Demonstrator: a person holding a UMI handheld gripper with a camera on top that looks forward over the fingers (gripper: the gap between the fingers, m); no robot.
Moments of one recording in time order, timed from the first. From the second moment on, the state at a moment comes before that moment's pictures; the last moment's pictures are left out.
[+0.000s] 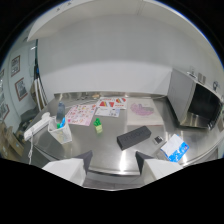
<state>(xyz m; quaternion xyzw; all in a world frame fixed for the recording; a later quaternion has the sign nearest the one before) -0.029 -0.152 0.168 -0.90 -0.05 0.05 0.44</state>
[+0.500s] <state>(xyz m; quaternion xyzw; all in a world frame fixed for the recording) 0.031 -0.052 0.073 -0.91 -0.04 -0.01 0.41</state>
